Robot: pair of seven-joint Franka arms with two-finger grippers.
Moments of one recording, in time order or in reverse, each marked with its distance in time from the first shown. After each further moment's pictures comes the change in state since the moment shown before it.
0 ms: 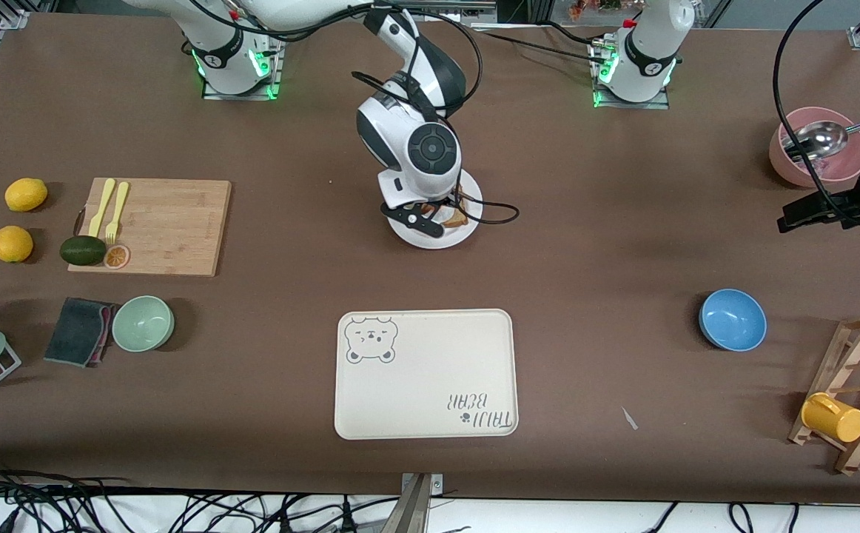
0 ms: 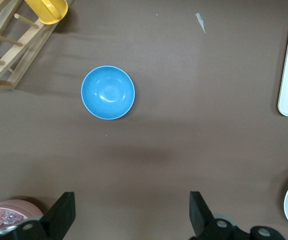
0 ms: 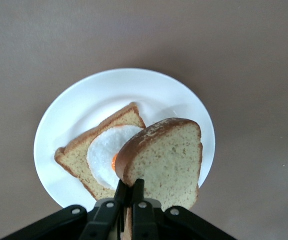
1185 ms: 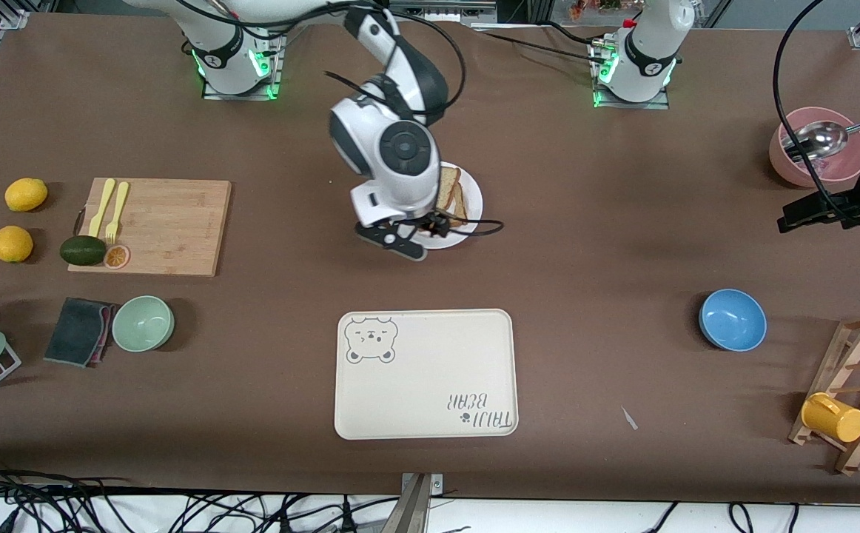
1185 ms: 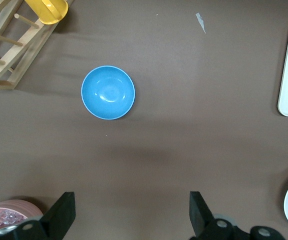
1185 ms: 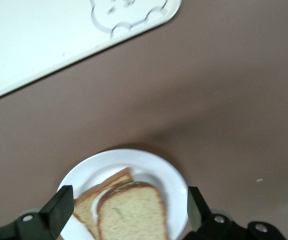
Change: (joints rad) left arm 0.000 0.000 0.000 0.000 0.000 0.000 0.000; right arm -0.056 -0.082 -0.111 0.052 -0.072 -0.050 -0.150
